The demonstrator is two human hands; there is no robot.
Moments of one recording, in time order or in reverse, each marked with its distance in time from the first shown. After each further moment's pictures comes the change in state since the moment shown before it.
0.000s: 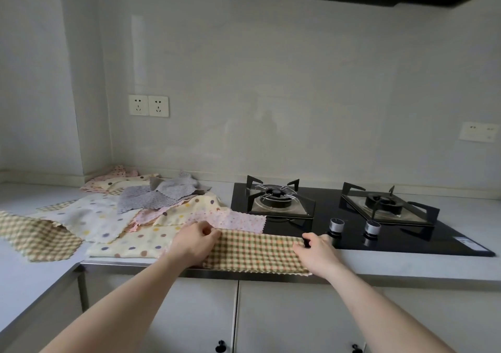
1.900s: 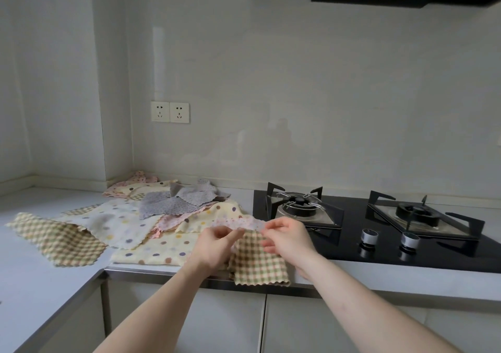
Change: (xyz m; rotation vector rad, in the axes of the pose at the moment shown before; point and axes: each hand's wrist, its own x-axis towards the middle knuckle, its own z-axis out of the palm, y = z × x) left_hand 0.003 -0.014 -0.002 -0.607 0.030 -0.046; right_hand -0.023 -0.130 0.048 0.704 -0.141 -0.156
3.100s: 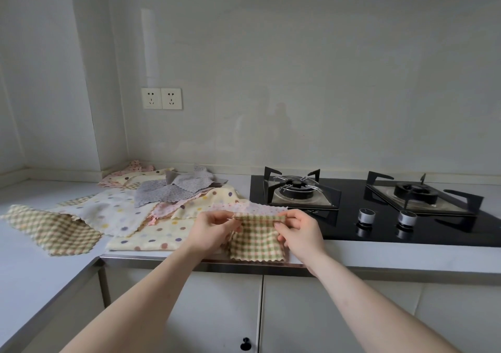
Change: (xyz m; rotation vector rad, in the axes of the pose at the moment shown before) left_hand -0.008 0.007 0.004 -0.165 -0.098 0.039; right_hand 0.006 0.053 -0.022 0.067 0.134 -0.146
